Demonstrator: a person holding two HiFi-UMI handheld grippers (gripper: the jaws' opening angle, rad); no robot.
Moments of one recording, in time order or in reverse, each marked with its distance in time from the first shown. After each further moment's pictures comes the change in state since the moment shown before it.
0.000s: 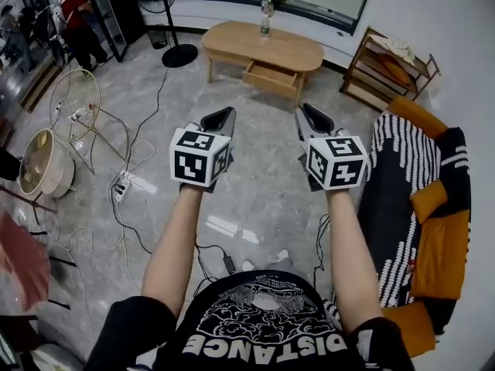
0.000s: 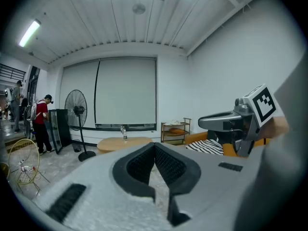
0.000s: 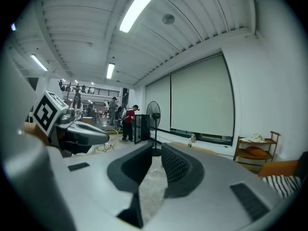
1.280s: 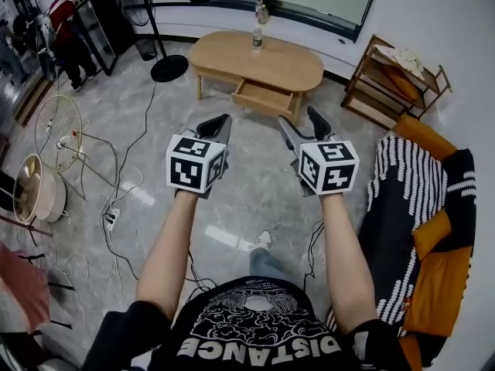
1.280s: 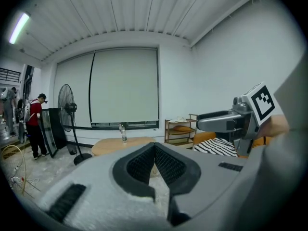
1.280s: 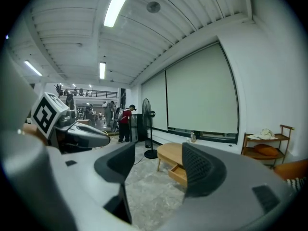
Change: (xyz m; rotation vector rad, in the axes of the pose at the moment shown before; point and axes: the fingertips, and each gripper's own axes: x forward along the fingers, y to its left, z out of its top) left arm 0.218 0.076 0.022 0.020 0.049 -0.010; right arm 0.186 -0.142 -0.009 0.047 0.010 0.017
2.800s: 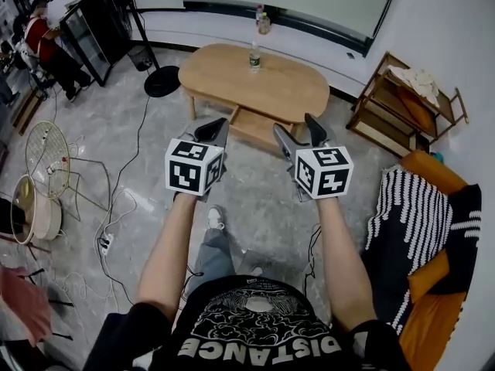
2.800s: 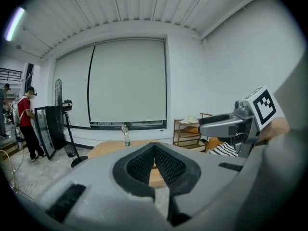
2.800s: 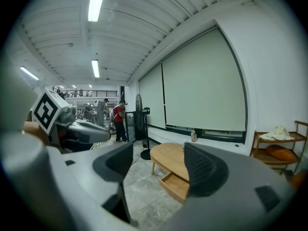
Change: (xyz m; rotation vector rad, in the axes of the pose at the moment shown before) left arm 0.218 0.102 0.053 -0.021 0.034 0.036; right arm 0.202 -0.147 0.012 0.030 0.046 0.038
